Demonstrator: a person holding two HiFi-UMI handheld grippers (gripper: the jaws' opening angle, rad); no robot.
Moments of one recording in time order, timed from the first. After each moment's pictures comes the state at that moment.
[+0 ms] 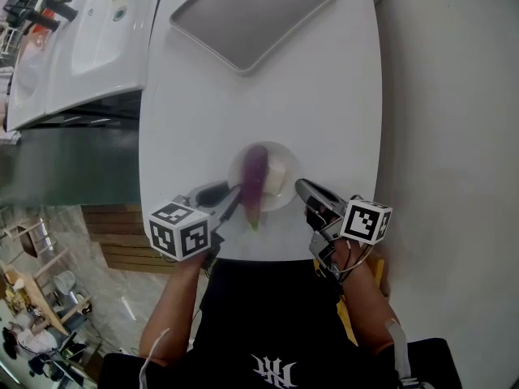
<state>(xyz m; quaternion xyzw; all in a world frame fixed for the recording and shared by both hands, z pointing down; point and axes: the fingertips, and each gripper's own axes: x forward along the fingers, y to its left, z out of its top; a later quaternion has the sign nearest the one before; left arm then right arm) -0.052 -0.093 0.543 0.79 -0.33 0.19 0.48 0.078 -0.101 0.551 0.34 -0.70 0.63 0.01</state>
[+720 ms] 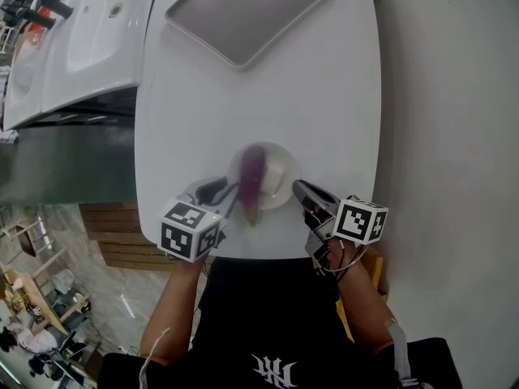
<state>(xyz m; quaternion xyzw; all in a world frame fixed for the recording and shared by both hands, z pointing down) -0.056 -0.090 0.564 0.80 -0.33 0.30 0.40 0.079 -0.090 0.569 0.36 -0.68 0.63 0.05</state>
